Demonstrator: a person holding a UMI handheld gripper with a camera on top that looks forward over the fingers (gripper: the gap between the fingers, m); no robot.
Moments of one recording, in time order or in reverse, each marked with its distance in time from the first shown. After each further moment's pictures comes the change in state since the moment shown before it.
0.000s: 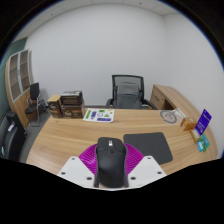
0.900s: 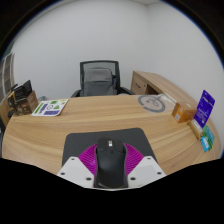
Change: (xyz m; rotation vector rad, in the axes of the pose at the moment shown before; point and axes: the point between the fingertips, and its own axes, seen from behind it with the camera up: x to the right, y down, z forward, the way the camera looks) arm 0.199 0.061 0.193 -0.038 0.152 0.075
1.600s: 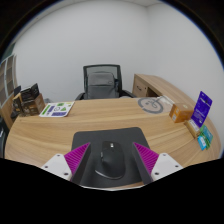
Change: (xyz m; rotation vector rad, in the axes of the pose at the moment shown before) arm -0.006 -0.002 -0.044 0.024 -0.029 0.004
